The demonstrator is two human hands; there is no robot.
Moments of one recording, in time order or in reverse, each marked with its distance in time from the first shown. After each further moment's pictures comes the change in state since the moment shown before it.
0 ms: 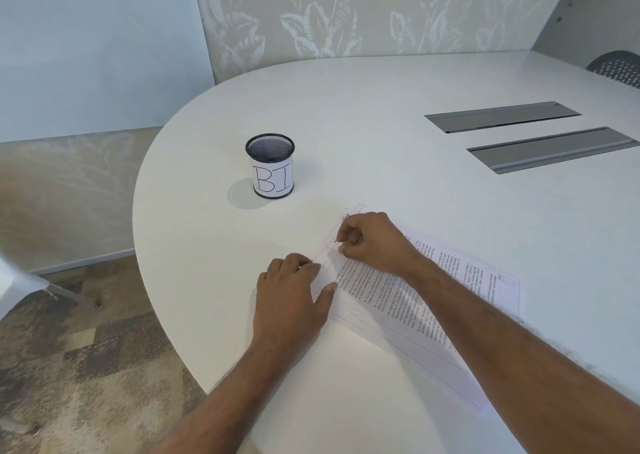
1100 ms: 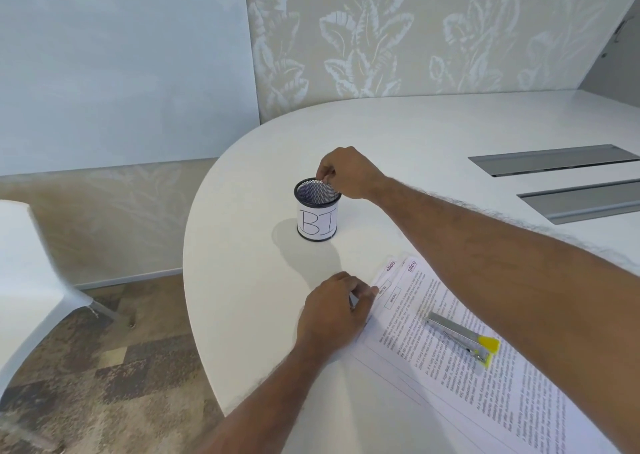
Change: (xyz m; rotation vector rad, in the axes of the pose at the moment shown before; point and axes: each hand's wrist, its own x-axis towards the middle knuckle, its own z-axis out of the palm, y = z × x) left_hand 0.072 -0.026 0.017 -0.267 0.006 0.007; right_hand 0.196 -0.104 -0.031 -0.275 0.064 -0.265
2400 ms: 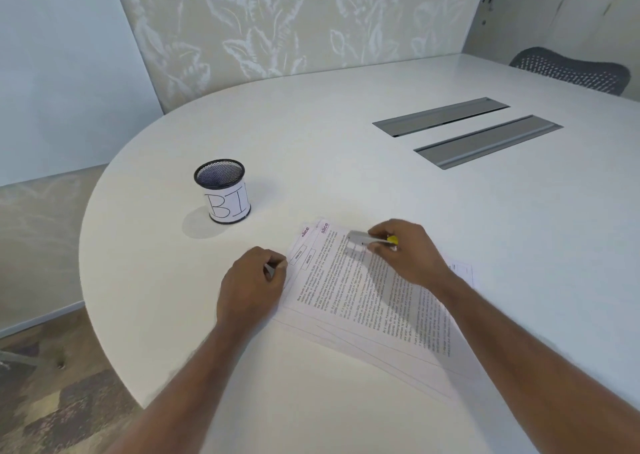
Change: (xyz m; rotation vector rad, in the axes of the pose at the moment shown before) left_hand -0.011 0.004 0.002 0.002 0.062 0.000; right_hand -0.291 0.114 0.007 0.147 0.240 0.423
